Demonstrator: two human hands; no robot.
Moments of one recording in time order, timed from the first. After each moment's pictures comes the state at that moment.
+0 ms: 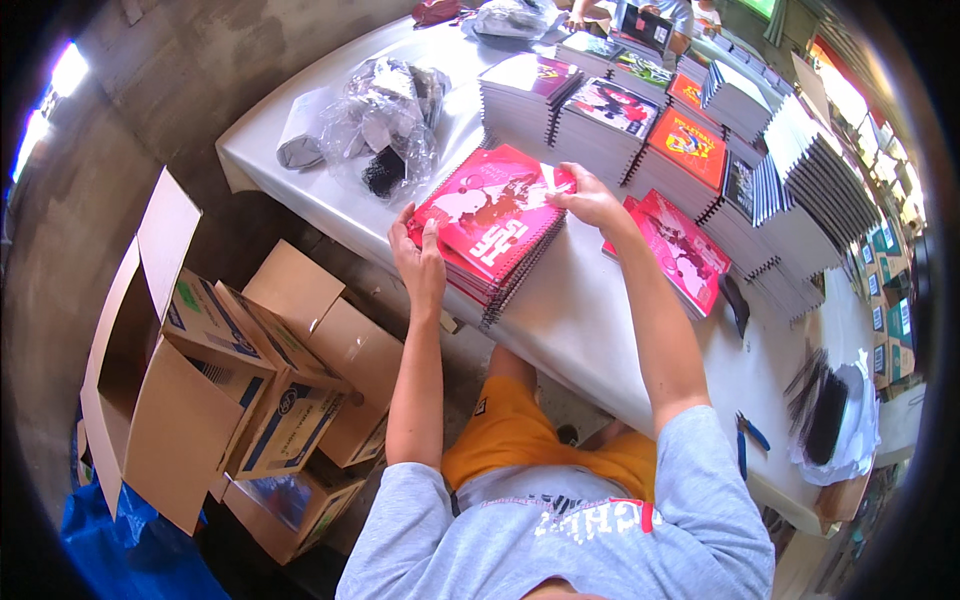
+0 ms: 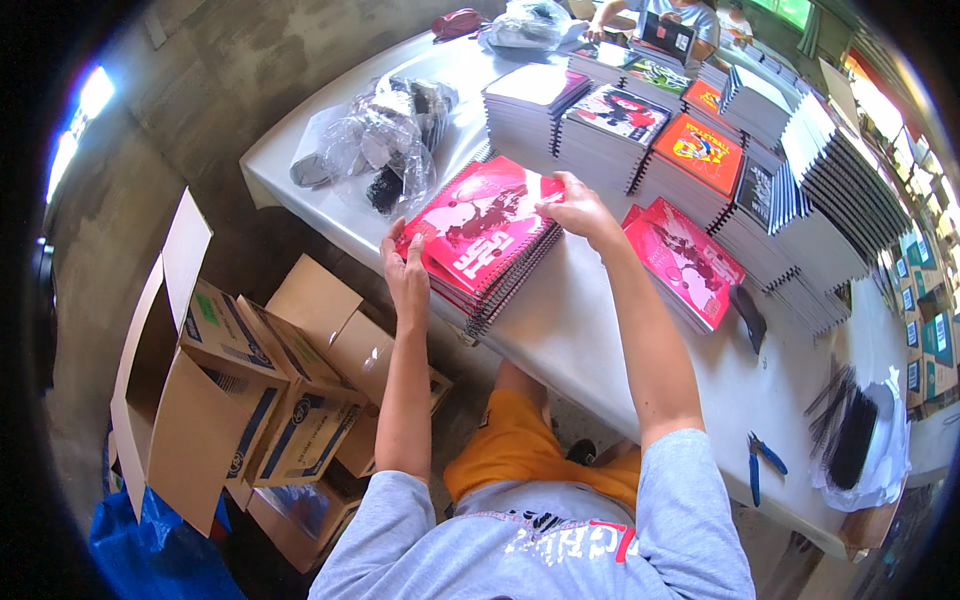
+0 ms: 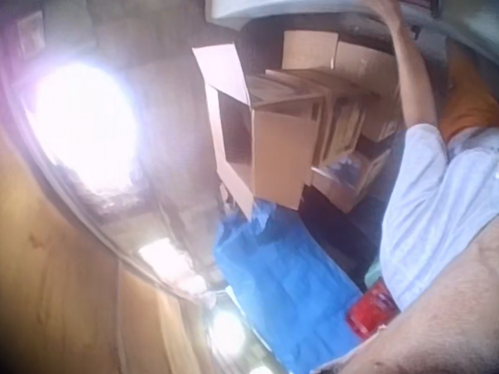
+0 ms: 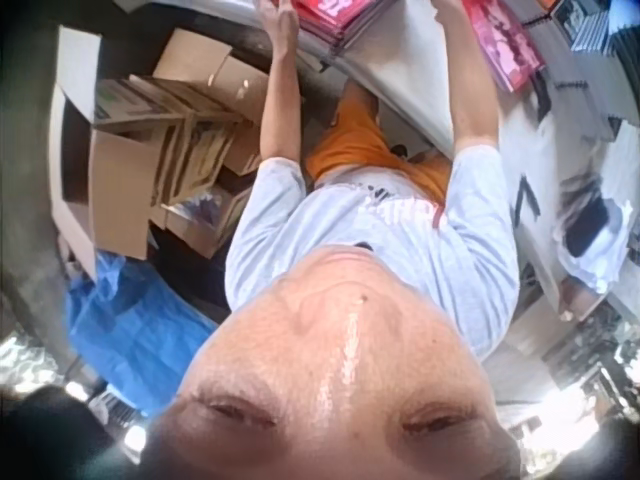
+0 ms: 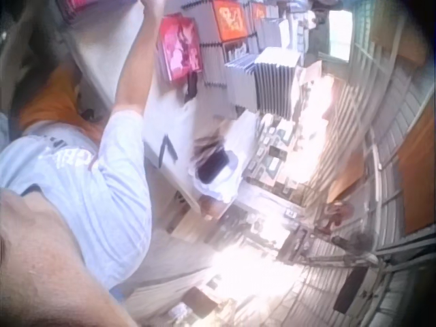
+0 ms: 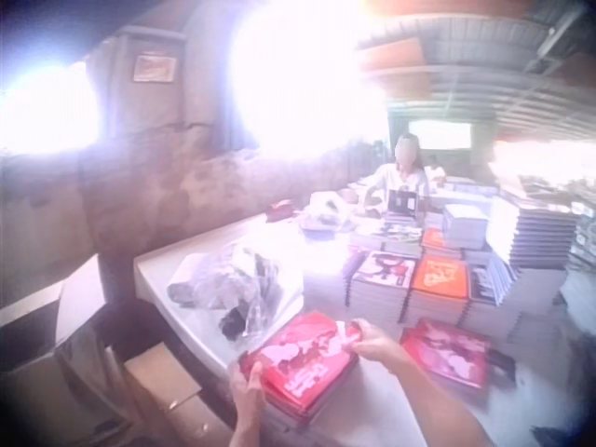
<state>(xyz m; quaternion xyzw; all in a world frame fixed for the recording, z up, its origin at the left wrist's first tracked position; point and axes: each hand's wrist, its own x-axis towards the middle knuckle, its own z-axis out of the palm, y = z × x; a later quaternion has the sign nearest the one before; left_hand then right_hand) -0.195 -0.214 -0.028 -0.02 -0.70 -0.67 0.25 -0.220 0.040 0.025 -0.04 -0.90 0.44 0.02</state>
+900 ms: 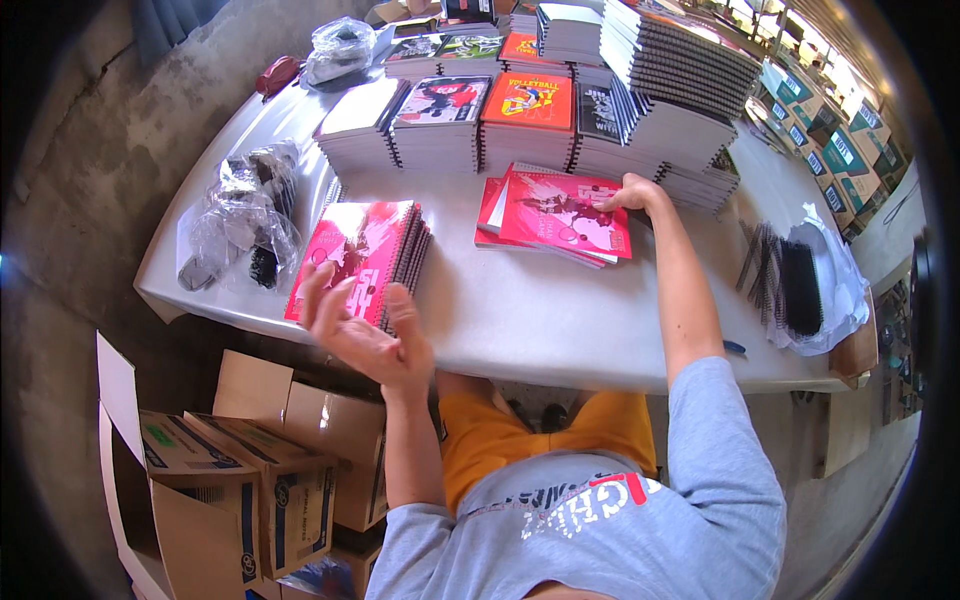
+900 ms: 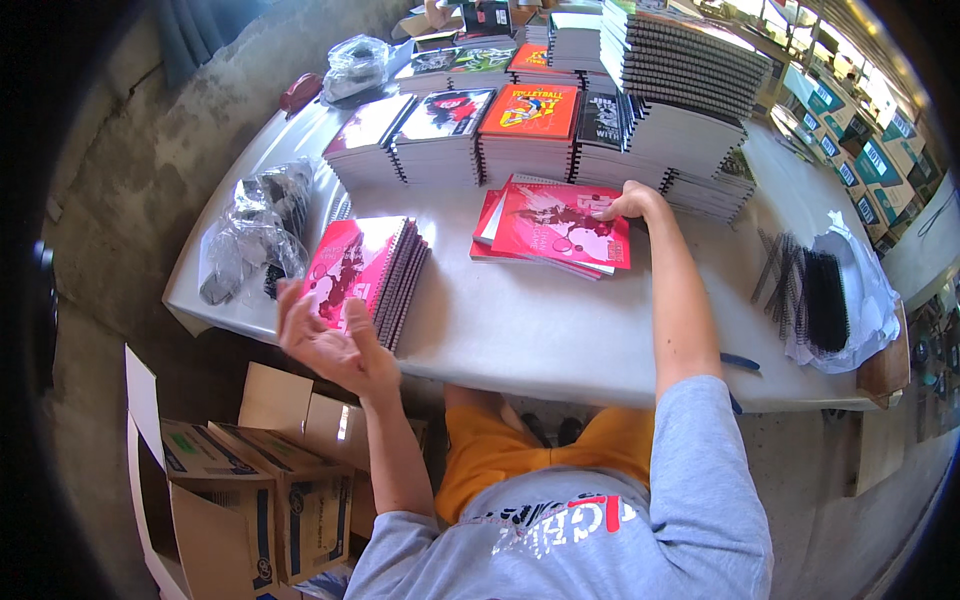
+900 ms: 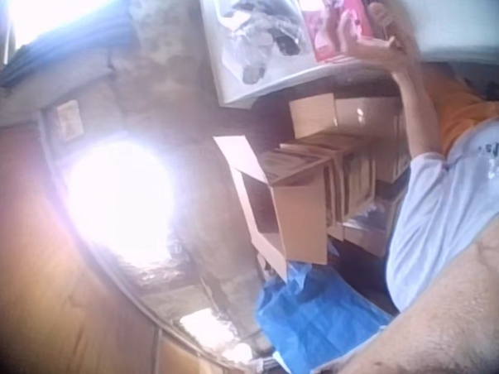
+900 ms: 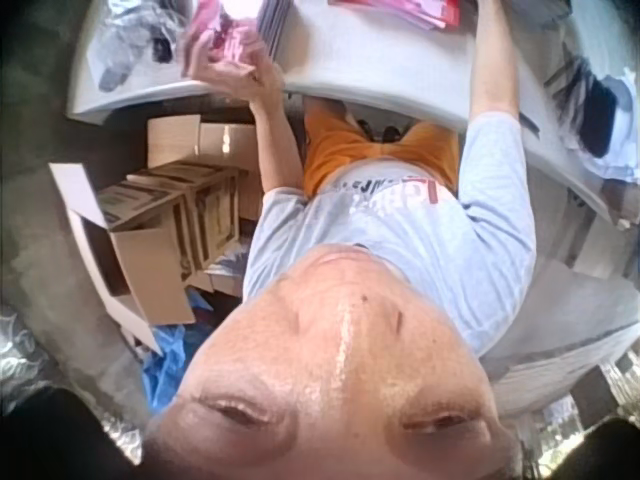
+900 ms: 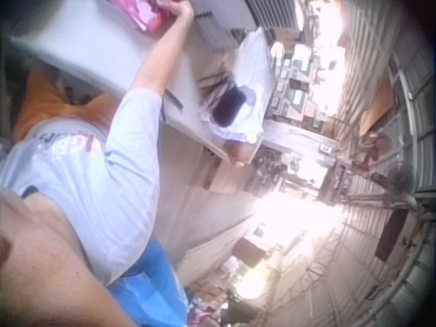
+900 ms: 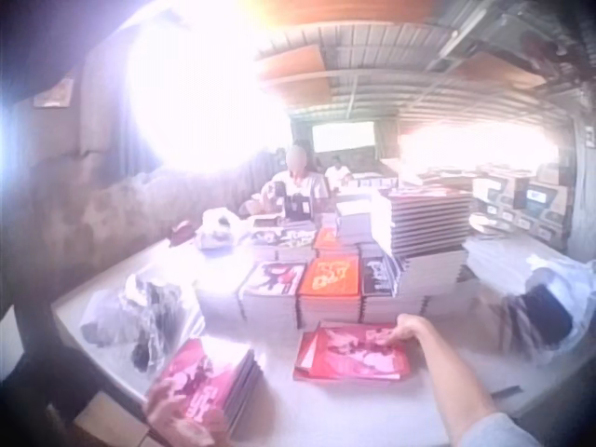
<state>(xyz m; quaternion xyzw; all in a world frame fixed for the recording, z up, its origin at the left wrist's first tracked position) -0.102 -0.118 0.058 -0.32 -0.62 -0.52 0.50 -0.086 0.297 0.006 -0.34 -0.91 0.22 -0.05</state>
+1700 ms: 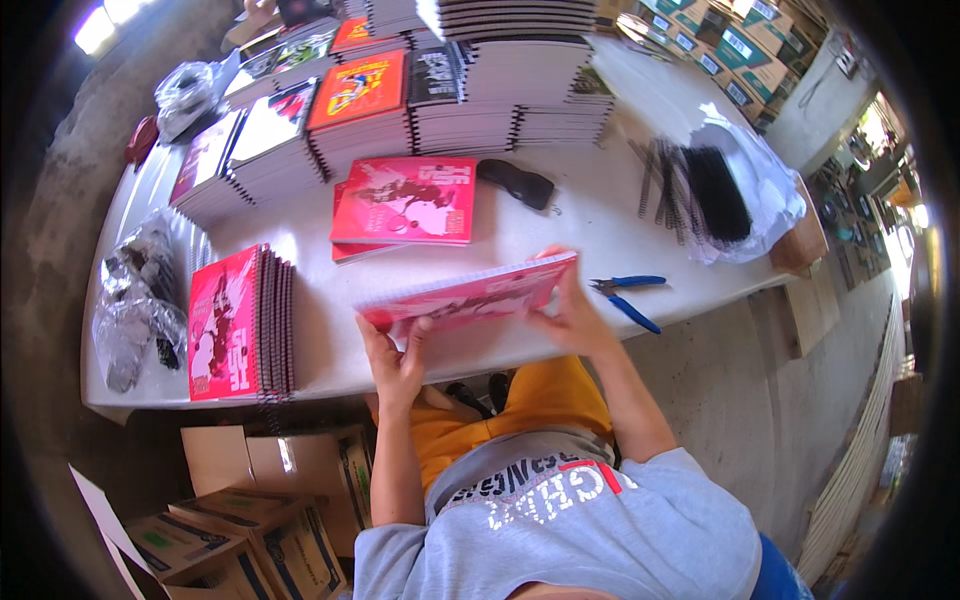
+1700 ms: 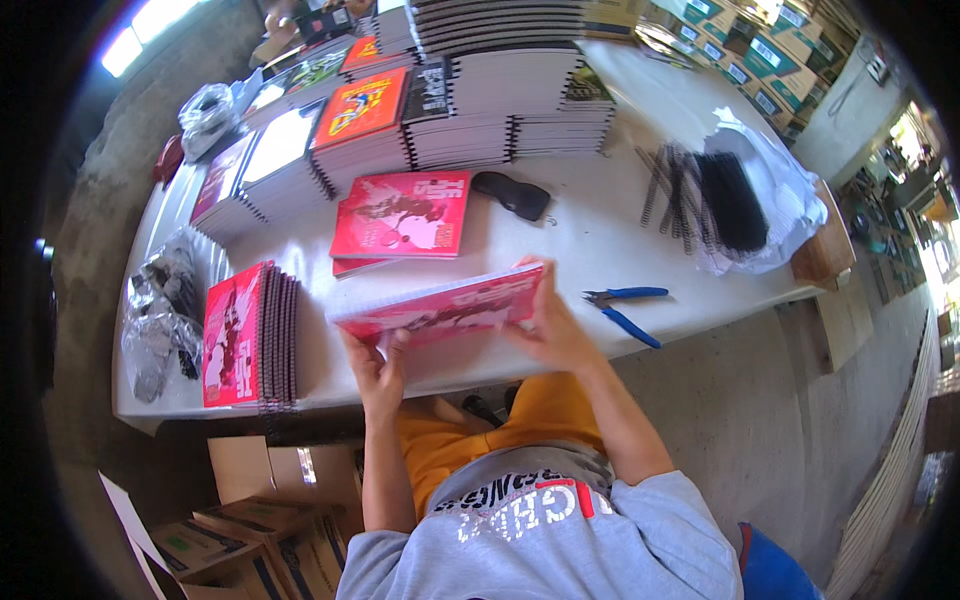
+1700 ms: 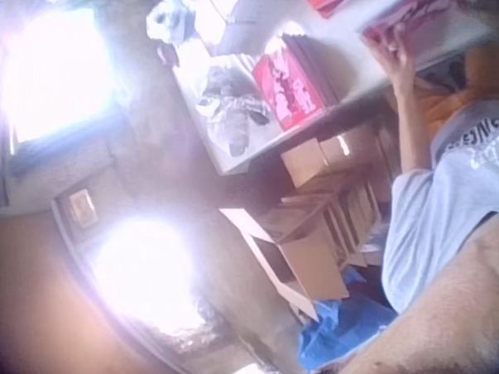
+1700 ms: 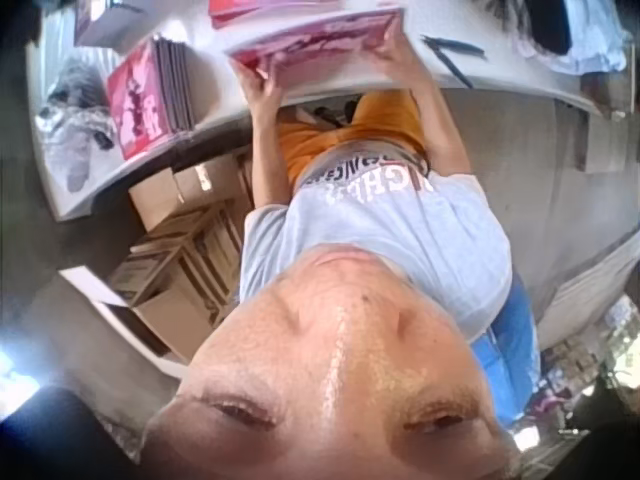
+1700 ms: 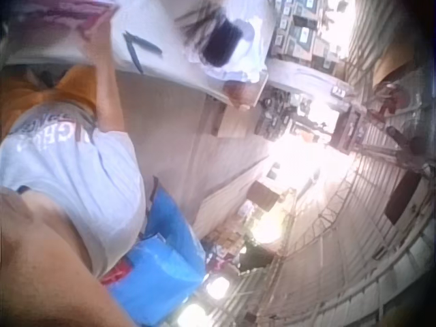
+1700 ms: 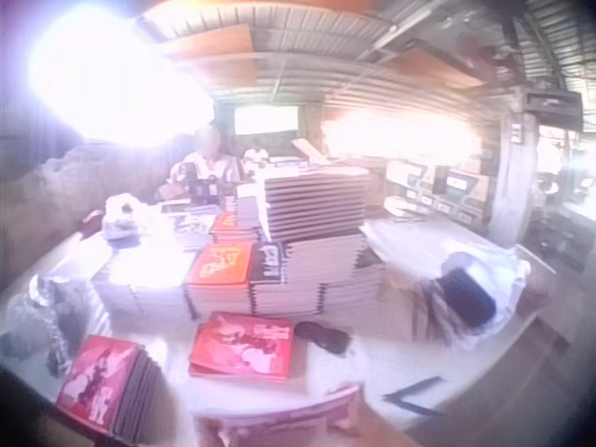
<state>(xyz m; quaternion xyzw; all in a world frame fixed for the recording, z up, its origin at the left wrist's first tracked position) -0.038 -0.034 -0.040 -0.30 -0.59 -0.74 -0.09 0.119 0.142 -0.038 -0.09 -0.84 0.43 0.30</state>
